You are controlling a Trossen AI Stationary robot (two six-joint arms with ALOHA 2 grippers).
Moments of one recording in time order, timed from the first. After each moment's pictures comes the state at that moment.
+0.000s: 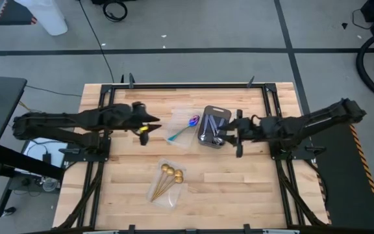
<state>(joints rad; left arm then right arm) 0.09 0.93 0.74 -0.23 -0.14 -0.22 0.21 0.90 0.57 0.21 0.32 0.11</state>
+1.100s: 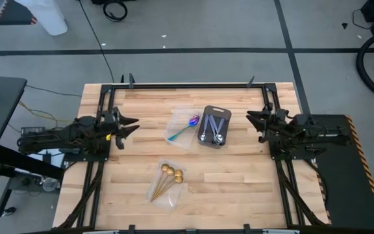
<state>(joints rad) 0.09 0.15 0.20 -0.03 -0.19 -0.15 0.03 0.01 0.12 0.15 0.37 0.12</state>
